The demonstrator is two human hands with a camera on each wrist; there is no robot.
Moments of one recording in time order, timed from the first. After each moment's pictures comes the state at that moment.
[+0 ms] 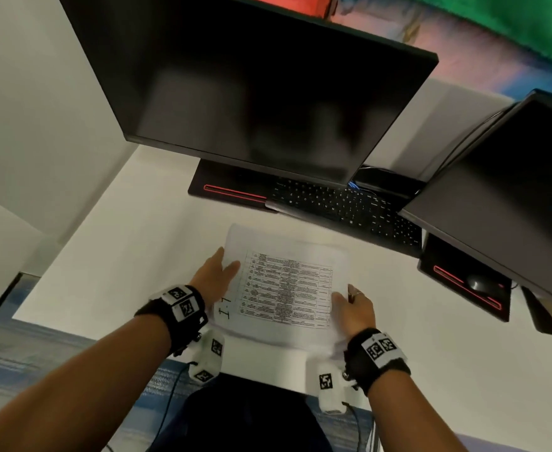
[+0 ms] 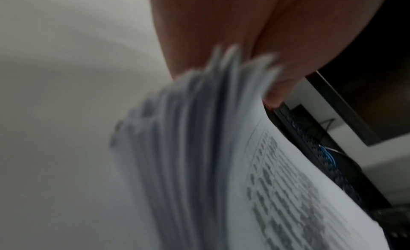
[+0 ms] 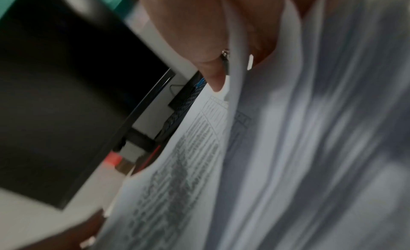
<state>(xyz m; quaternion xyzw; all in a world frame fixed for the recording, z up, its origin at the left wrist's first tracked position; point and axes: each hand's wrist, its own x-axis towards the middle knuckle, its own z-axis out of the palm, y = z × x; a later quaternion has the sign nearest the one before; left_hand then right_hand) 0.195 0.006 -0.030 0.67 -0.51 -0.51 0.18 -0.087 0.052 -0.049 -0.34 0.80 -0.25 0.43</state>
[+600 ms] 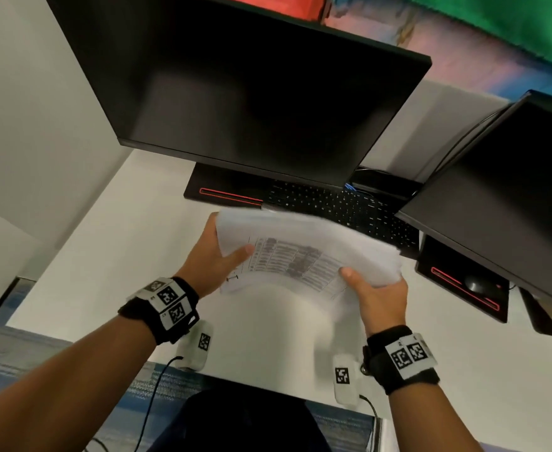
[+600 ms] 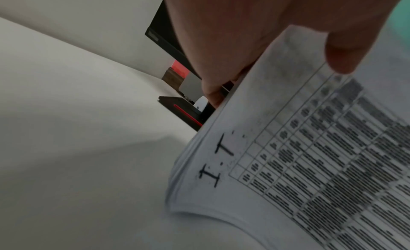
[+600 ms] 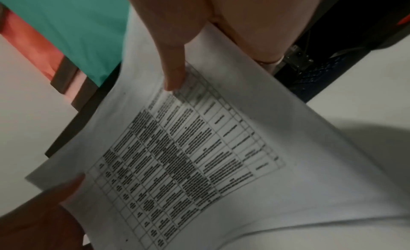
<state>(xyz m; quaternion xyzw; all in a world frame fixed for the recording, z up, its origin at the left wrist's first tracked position) 0.193 -0.004 0.036 0.53 -0.57 -0.48 0.40 -0.089 0.050 0.045 -0.33 0.66 -0.53 0.42</state>
